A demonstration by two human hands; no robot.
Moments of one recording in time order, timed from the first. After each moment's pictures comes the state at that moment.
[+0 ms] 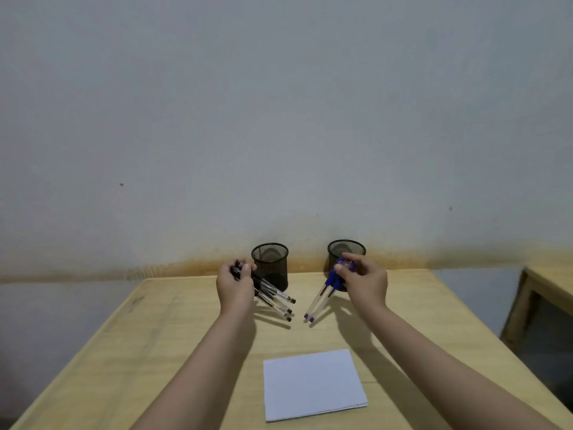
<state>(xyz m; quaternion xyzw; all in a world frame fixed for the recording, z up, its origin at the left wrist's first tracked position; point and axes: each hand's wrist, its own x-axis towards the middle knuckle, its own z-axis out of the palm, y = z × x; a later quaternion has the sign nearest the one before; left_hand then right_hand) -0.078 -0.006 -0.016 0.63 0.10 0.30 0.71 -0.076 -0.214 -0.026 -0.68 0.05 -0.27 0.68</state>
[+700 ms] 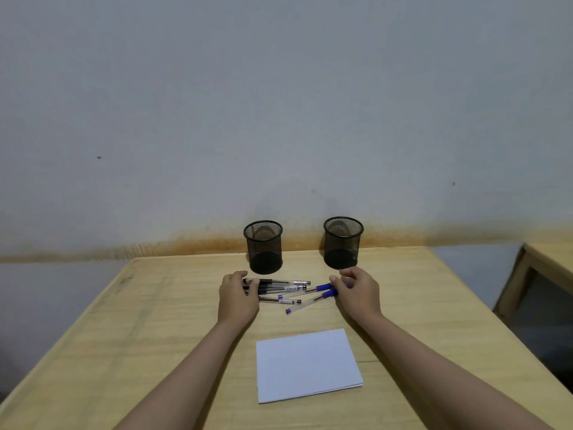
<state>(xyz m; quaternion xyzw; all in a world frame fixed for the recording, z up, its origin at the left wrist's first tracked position) -0.065 0.008 -0.101 0.89 0.06 0.19 0.41 -0.067 -0.226 -0.101 -0.84 0.08 -0.20 0.49</state>
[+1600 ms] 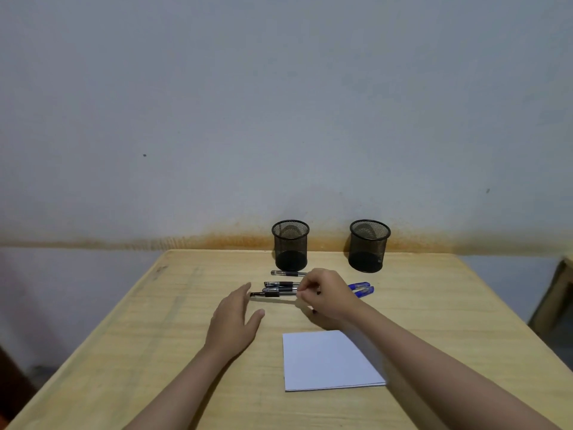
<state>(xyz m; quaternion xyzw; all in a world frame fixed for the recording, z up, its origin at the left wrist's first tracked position) -0.133 0.066 -0.111 0.94 0.00 0.17 0.31 -0.084 -0.148 -0.063 -0.91 -0.22 -0.03 0.36</state>
